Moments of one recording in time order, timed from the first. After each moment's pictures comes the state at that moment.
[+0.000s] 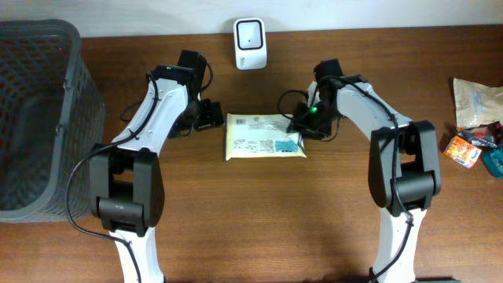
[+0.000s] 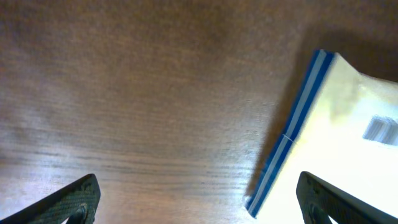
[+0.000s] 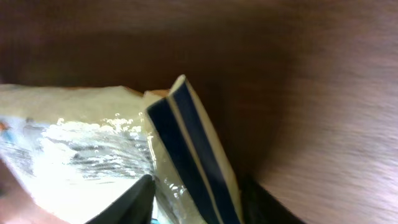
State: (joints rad) left arm -0.22 2.12 1.74 -1.11 0.01 -0.42; right arm 0.18 2.21 1.61 -0.83 -0.47 0.39
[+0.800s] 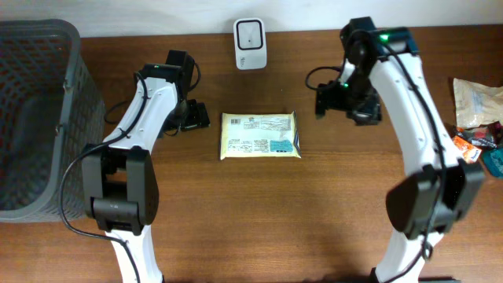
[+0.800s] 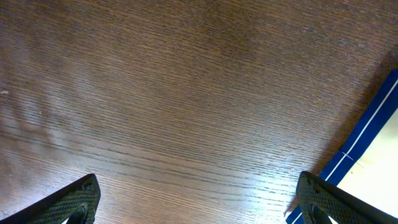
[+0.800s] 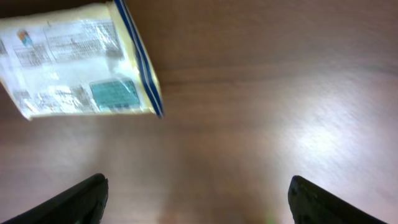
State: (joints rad) left arm -0.17 2.12 1.74 -1.14 -0.11 -0.42; right arm 0.15 1.99 2.02 -1.57 -0.11 0.31
